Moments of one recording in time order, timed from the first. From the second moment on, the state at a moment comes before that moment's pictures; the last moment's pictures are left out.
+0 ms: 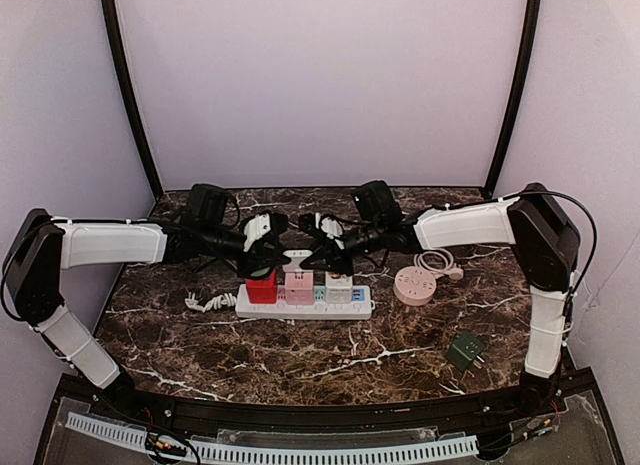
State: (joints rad) left arm -0.57 1.57 0.95 -0.01 0.63 0.67; right arm 0.78 1.98 1.34 0.02 -0.73 -0.52
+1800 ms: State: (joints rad) left arm -0.61 1.47 1.03 -0.15 0.67 0.65; right arm 0.77 1.94 1.25 0.13 -0.77 -0.21
